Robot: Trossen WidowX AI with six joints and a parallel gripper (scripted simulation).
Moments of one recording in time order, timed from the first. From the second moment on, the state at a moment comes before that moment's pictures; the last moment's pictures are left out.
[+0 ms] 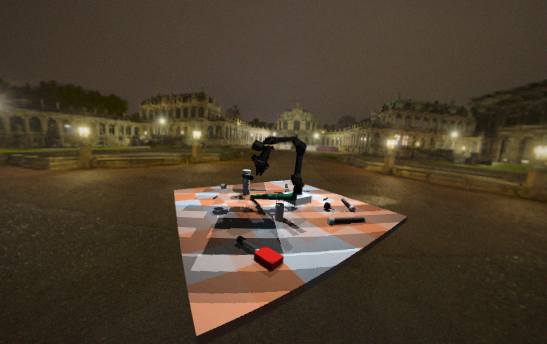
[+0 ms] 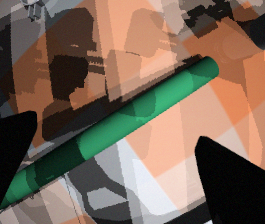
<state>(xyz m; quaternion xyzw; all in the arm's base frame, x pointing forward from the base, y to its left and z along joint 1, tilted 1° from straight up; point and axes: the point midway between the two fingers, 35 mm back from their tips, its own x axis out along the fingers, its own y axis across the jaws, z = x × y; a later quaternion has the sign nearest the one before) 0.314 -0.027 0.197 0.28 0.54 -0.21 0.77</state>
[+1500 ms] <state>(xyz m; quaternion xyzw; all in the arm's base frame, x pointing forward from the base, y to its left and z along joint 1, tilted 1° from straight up) 0.330 -0.024 0.078 0.51 0.49 -0.48 0.52</state>
